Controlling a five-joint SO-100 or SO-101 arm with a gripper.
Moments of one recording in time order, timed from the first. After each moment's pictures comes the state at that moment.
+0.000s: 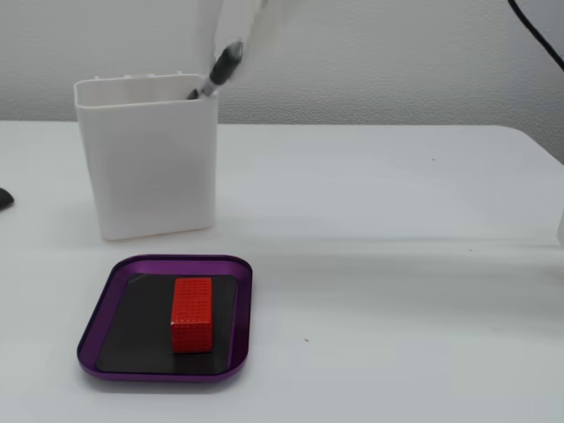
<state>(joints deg) 14.8 75.0 43.0 91.5 -24.1</state>
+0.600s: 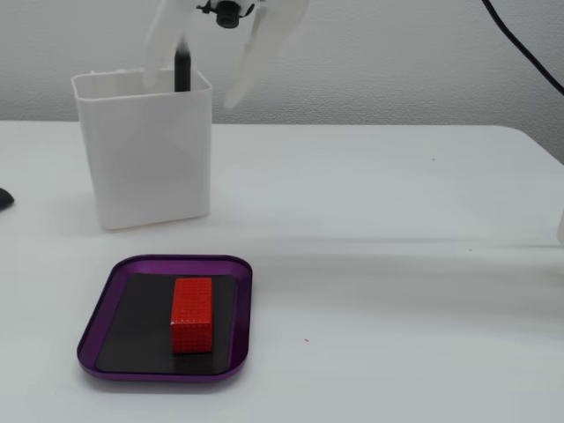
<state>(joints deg) 14.5 72.6 42.3 92.6 -24.3</state>
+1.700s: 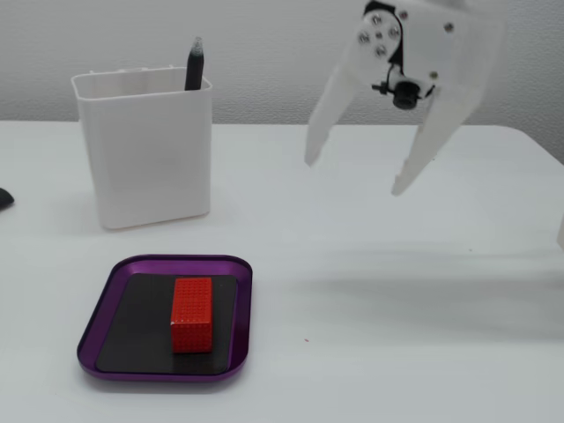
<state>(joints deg) 6.1 121.6 115.4 75.8 6.0</state>
